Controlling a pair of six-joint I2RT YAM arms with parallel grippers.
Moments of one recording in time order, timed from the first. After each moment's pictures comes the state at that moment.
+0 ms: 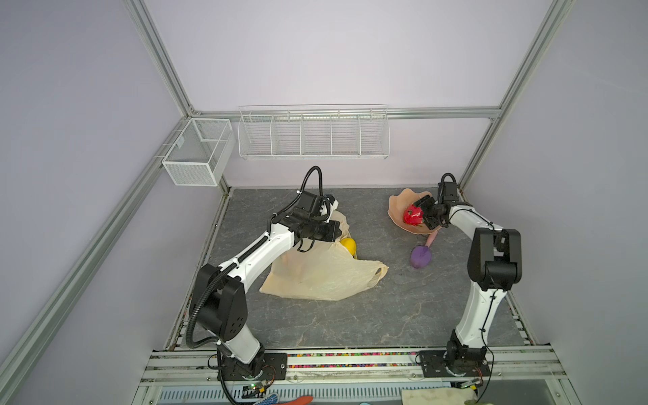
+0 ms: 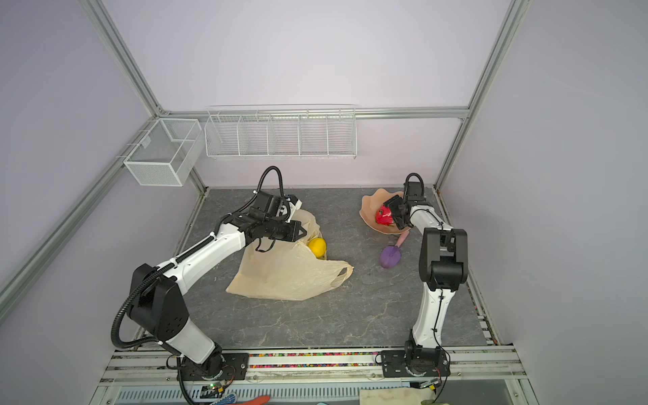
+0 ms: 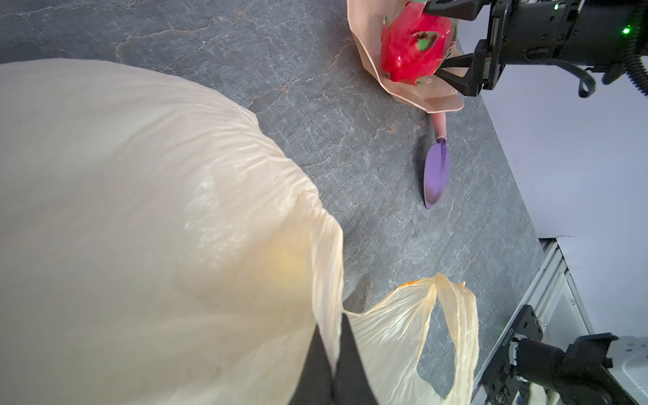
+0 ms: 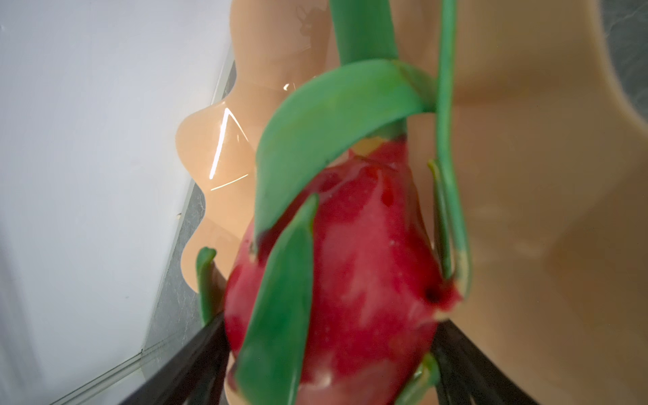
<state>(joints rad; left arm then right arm) -0.56 1.64 1.36 -0.55 0.39 -0.28 -0.04 2.01 1.51 -0.39 -0.20 0.95</state>
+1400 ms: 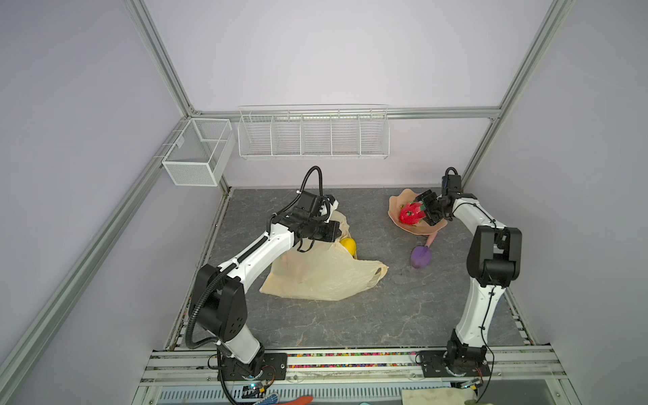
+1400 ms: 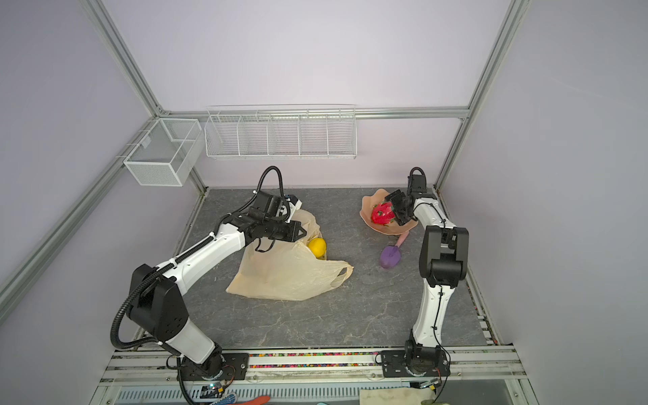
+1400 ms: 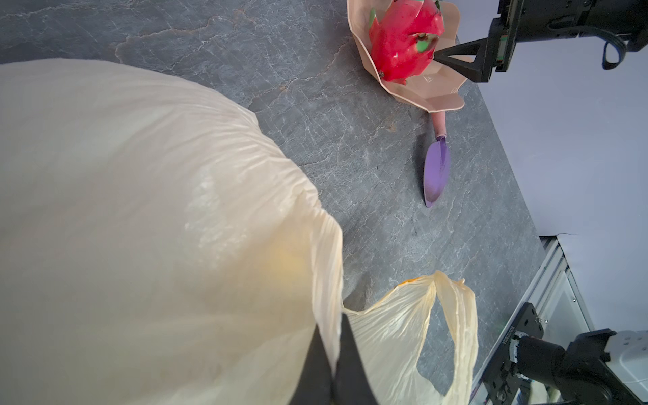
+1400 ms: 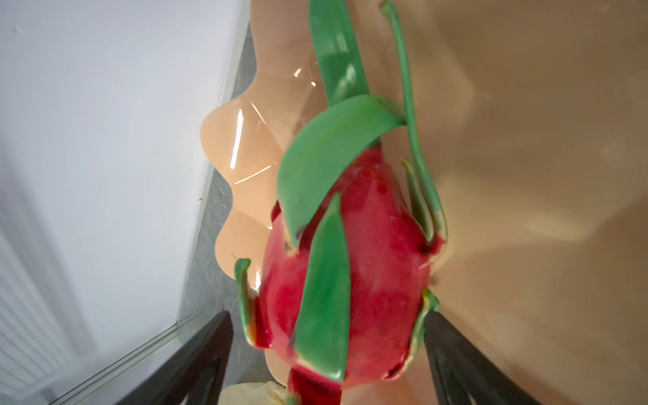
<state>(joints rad) -0.56 1.64 1.36 -0.56 0.39 -0.27 -0.06 2.09 1.70 -0.58 -0.31 0.98</state>
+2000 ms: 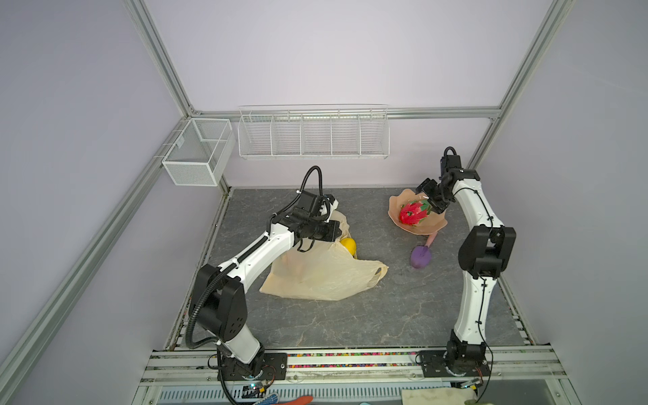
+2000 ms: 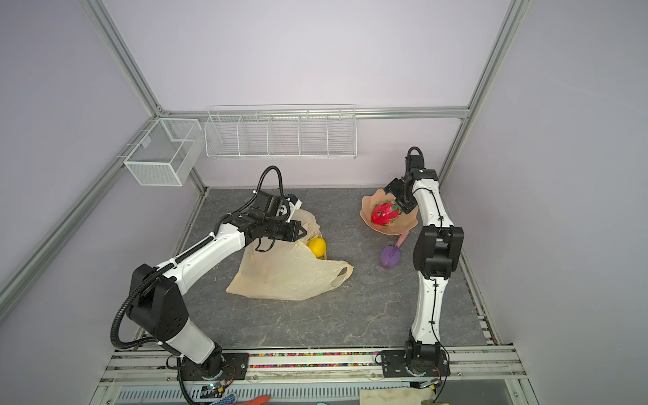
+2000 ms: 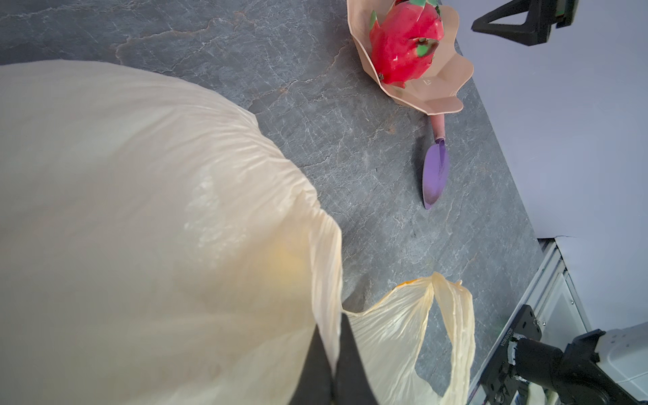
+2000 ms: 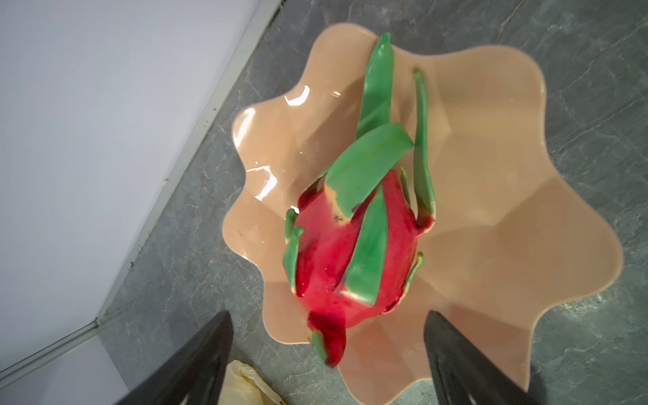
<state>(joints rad) -0.56 1.64 1.36 -0.55 0.39 -0.28 -0.02 2.24 2.19 -1.07 -0.17 0.78</state>
